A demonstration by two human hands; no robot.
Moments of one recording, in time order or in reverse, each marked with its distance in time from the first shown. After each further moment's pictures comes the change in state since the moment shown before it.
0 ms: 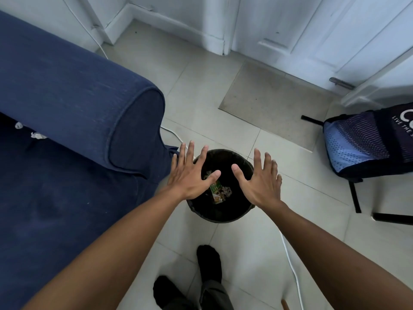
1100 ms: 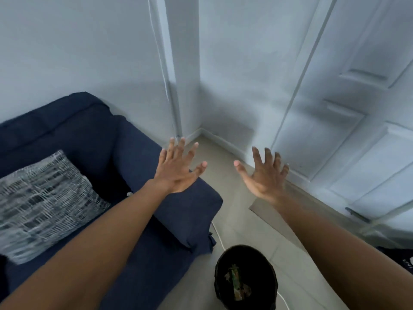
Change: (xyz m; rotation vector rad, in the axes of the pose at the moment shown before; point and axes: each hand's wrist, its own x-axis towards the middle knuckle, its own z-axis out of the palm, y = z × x) left_hand -0.152 -0.056 -0.392 0.088 0.513 -0.158; right_hand -0.052 -0.309 -0.267 -0.267 0.293 -0.471
